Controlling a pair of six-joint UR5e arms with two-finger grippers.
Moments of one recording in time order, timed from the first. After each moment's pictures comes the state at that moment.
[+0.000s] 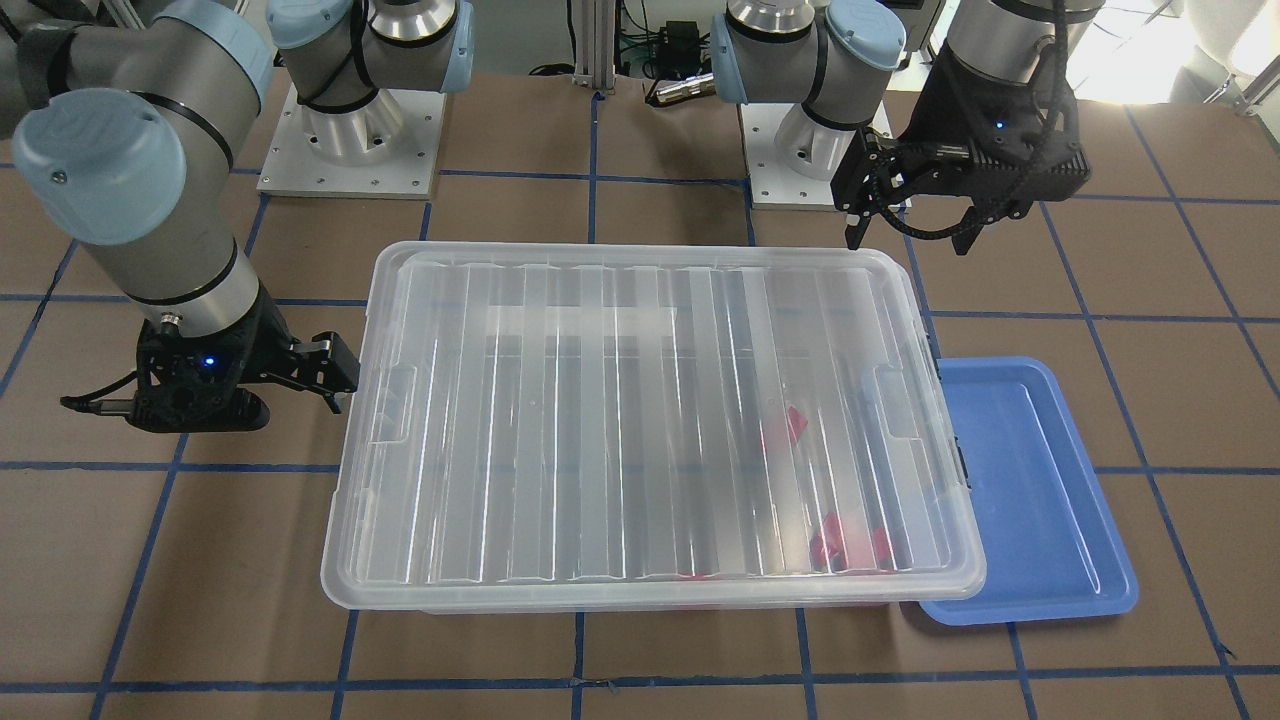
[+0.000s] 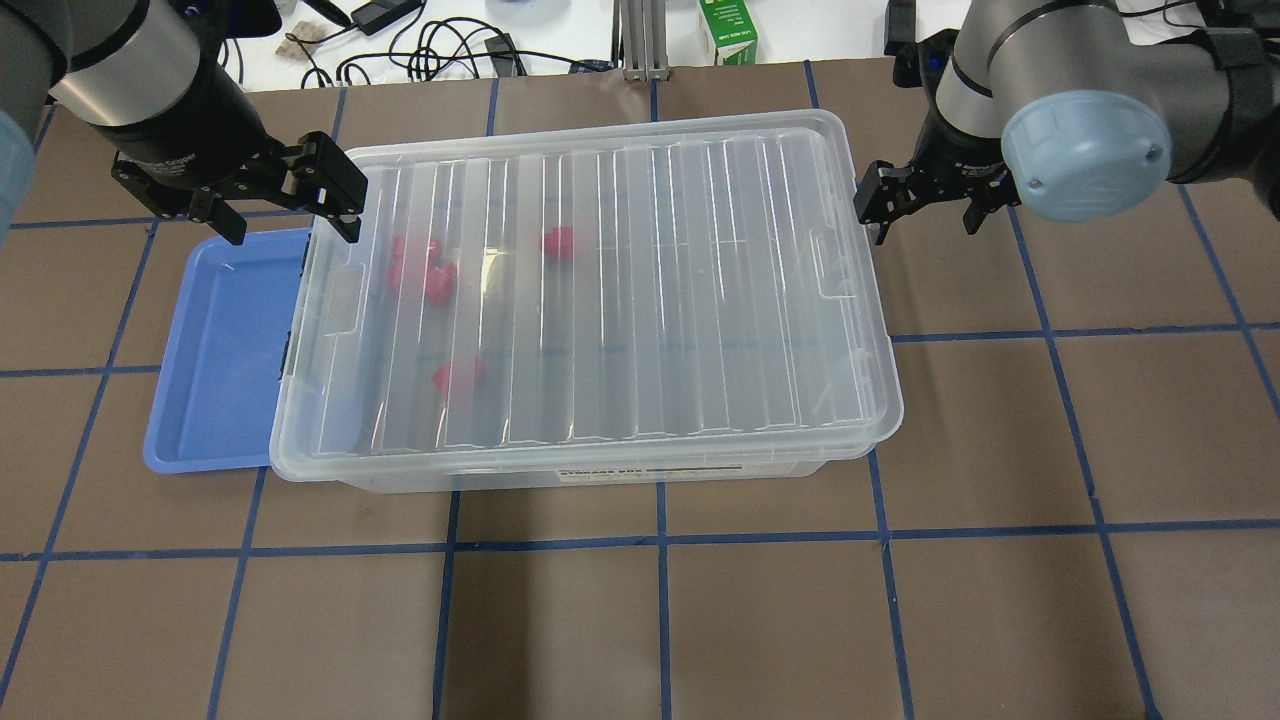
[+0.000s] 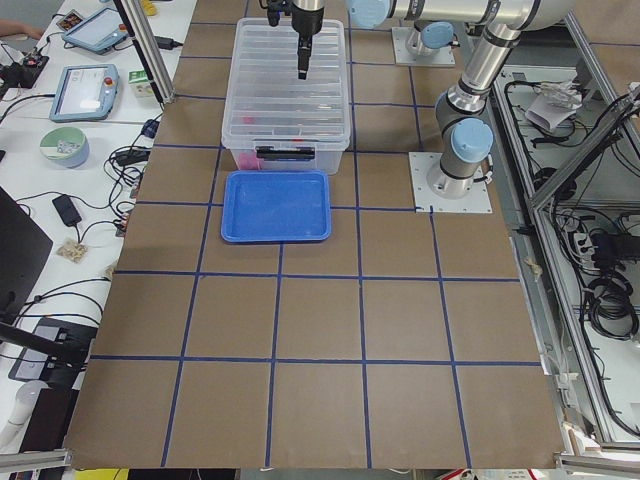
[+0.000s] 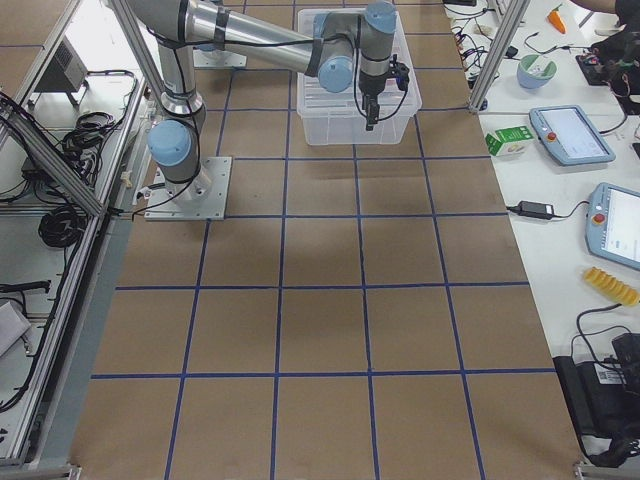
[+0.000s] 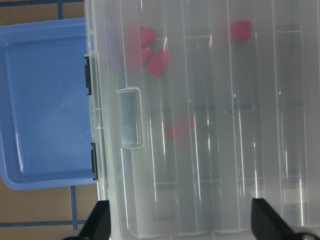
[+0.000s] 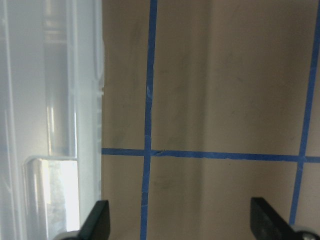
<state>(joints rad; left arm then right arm) -1.52 -1.50 -1.59 -1.53 1.57 0.09 1.53 -1.37 1.63 -1.88 -1.60 -0.10</state>
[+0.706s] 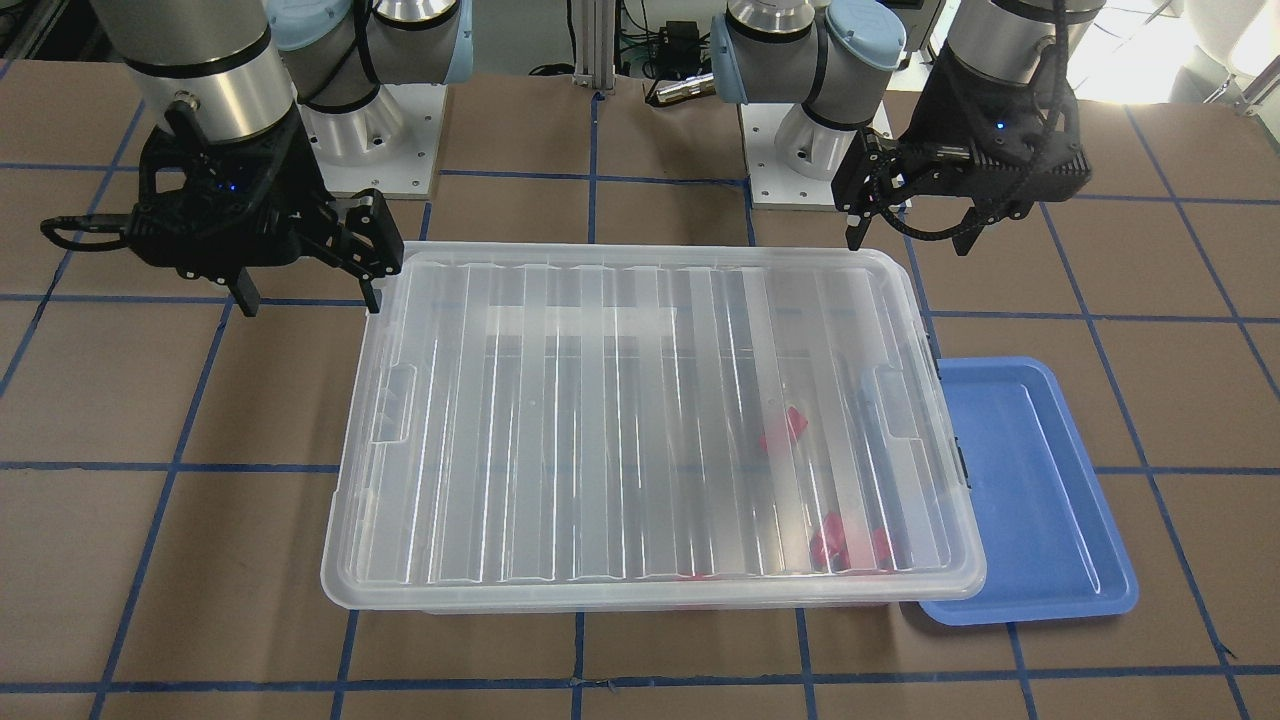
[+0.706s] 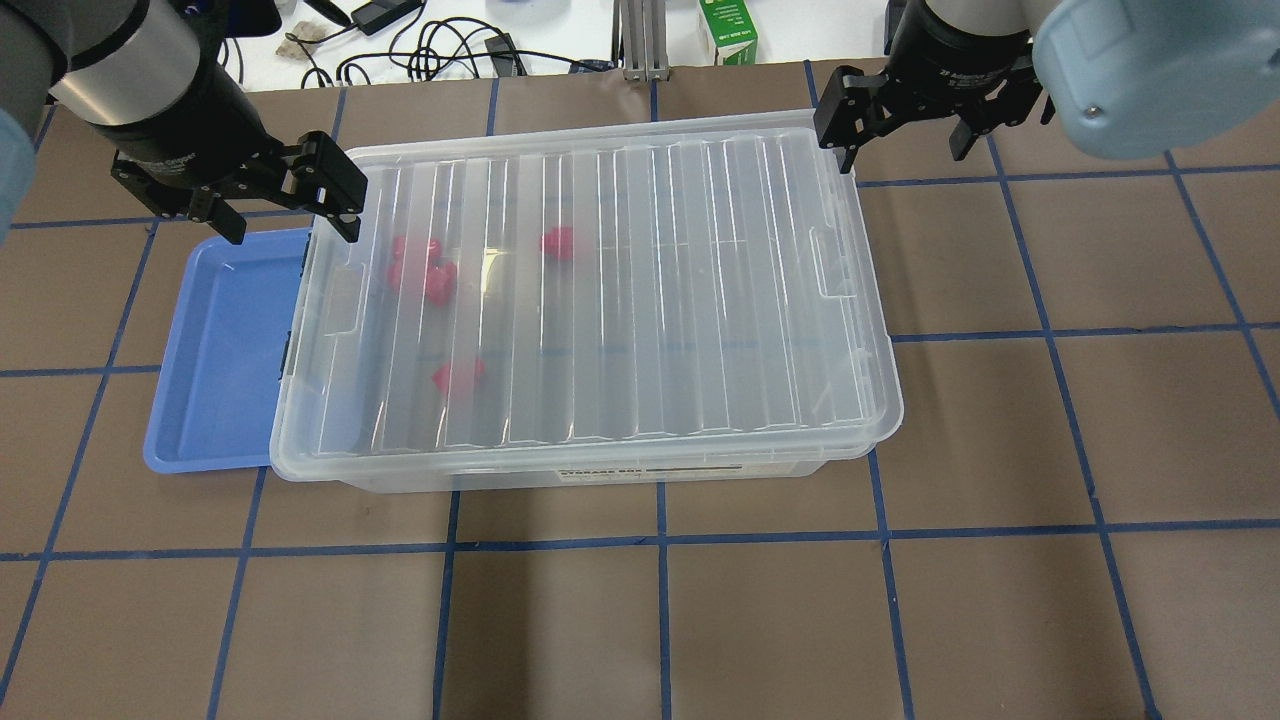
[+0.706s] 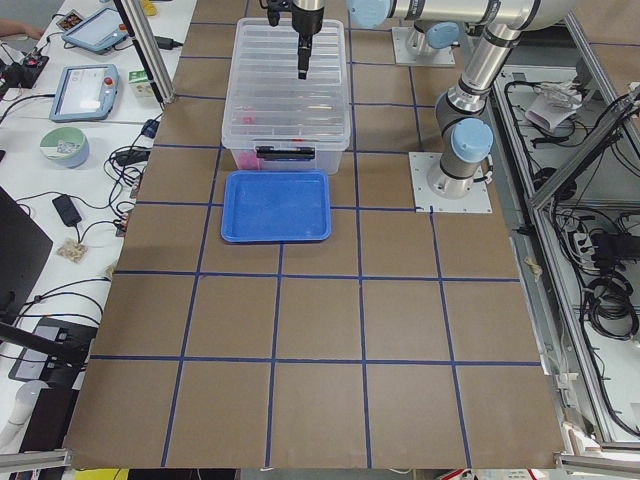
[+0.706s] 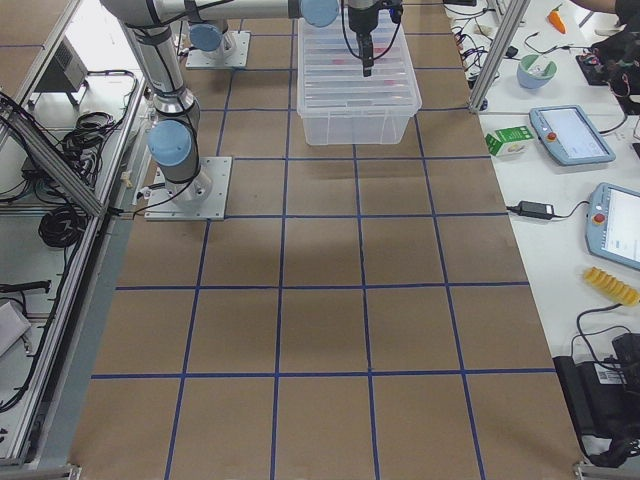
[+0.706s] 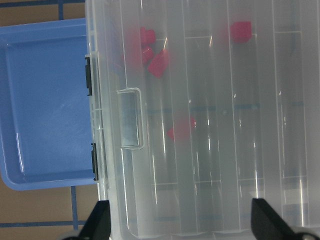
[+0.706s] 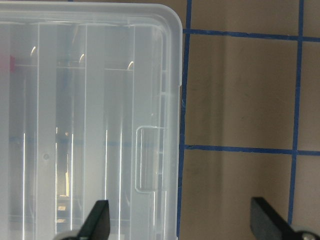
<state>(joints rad) -1.52 -1.50 -1.59 -1.53 1.57 0.09 1.65 -1.50 1.50 -1.71 -1.60 0.01</state>
